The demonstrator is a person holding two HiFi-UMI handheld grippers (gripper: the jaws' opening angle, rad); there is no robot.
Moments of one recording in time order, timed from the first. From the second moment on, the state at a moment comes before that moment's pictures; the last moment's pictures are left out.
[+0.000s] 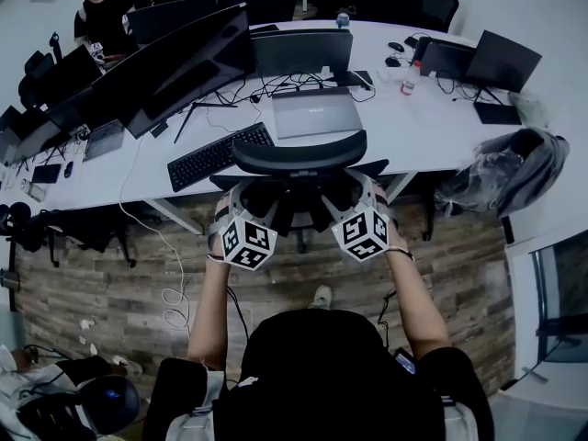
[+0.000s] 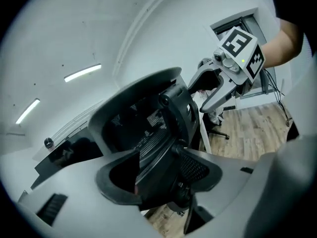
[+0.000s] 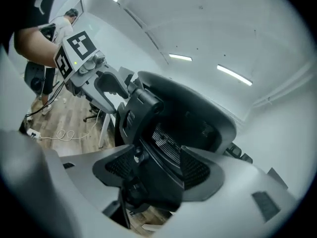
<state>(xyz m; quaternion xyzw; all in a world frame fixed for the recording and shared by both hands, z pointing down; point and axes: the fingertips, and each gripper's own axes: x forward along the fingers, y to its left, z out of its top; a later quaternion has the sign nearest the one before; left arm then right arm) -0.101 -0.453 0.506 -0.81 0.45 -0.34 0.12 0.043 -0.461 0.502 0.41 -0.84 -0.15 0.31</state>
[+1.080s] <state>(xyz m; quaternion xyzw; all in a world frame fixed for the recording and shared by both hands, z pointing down) -0.120 -0.331 0.450 -0.86 0.48 -0.15 0.04 -0.014 -0.343 0.447 0.48 -0.85 -0.10 0.18</state>
